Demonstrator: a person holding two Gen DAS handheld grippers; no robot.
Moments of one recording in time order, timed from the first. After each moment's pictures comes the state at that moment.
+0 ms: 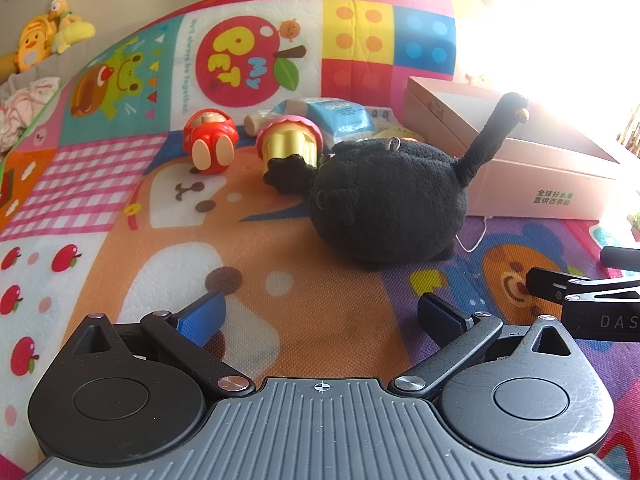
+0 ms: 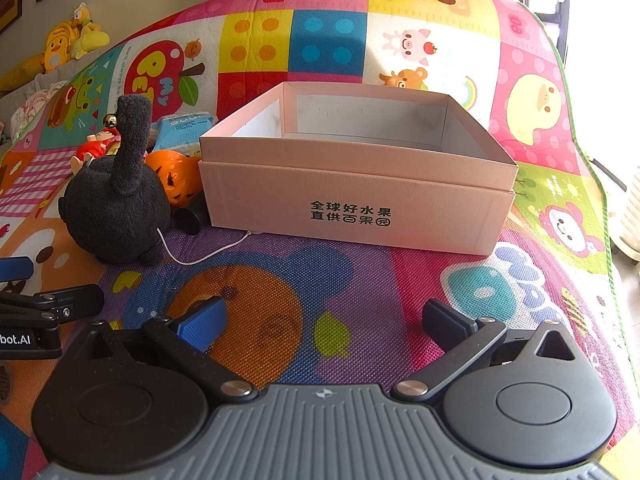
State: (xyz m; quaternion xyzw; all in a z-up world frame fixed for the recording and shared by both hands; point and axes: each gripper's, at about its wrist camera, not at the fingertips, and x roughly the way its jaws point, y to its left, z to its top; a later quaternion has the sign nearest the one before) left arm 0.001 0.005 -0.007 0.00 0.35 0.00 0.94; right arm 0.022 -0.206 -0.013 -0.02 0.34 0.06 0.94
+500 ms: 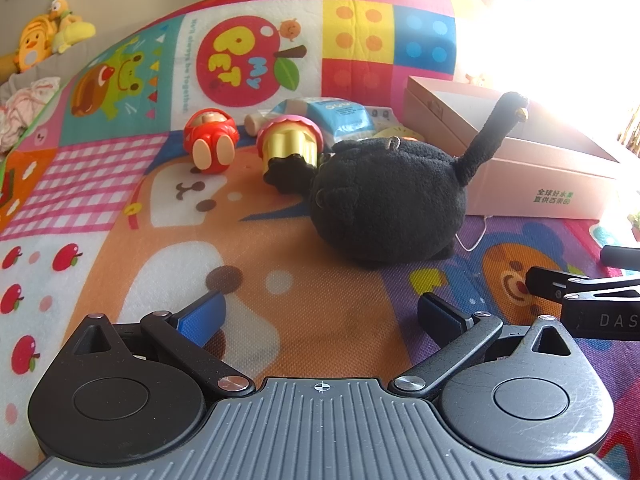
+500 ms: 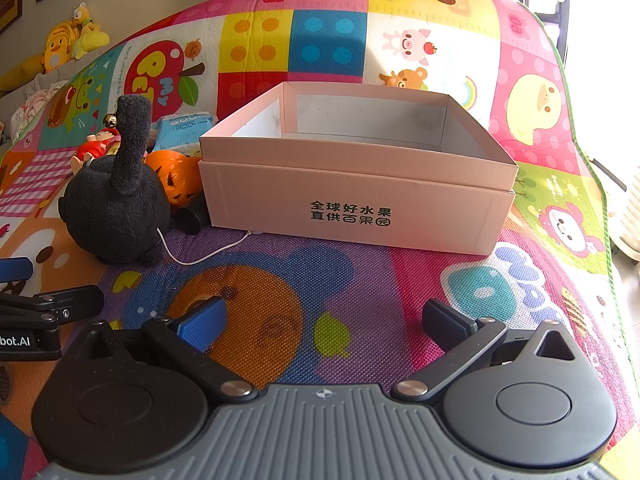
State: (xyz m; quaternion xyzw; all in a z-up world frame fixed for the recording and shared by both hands) left arm 0.001 0.006 -0.010 0.00 0.35 0.00 0.94; right arm 0.021 -0.206 -0.013 -0.02 0.34 0.06 0.94
